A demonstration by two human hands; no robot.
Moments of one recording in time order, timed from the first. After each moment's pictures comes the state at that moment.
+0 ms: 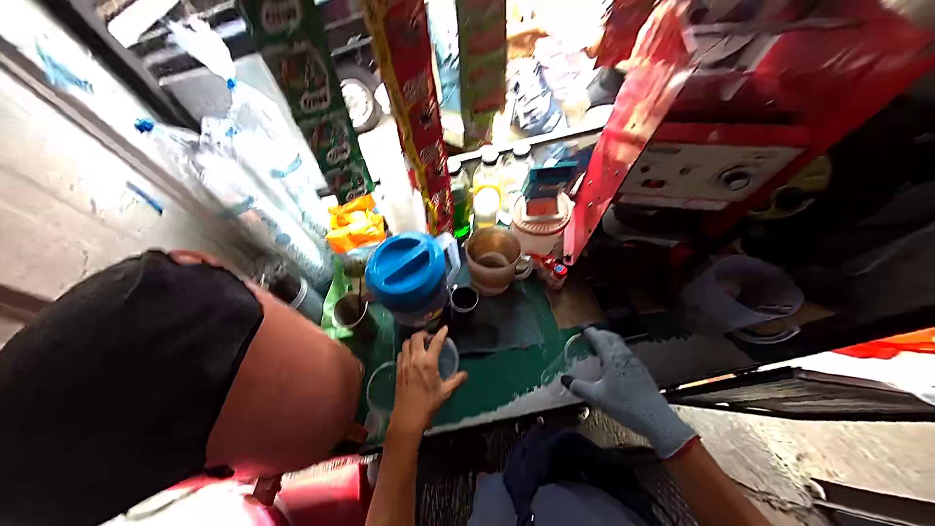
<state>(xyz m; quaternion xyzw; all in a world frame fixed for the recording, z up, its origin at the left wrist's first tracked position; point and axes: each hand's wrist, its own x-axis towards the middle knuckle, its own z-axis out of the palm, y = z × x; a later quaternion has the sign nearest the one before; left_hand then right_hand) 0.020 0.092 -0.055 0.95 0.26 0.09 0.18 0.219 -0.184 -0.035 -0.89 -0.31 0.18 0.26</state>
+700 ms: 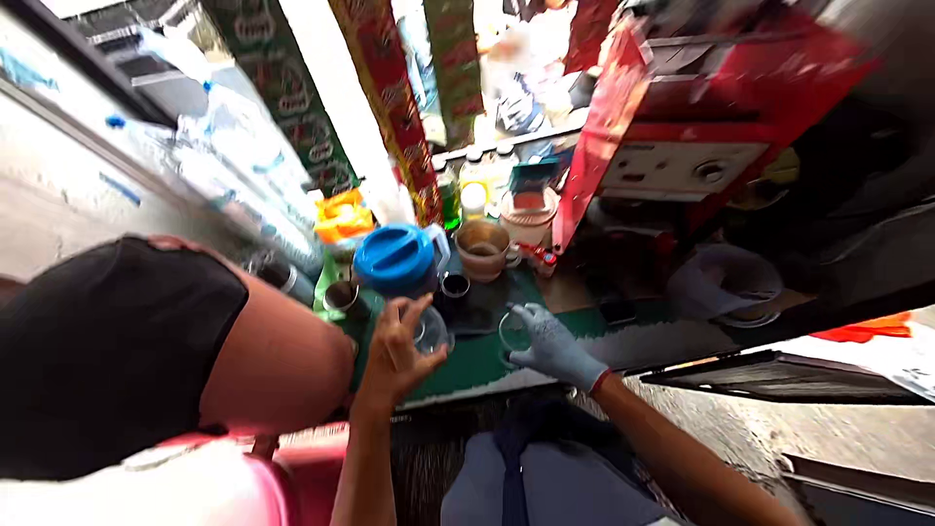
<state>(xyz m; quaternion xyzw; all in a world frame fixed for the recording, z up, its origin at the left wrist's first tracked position) 0.009 0.096 0.019 0.93 0.21 0.20 0.23 0.216 -0.105 -0.055 -0.85 -0.43 0.21 0.22</state>
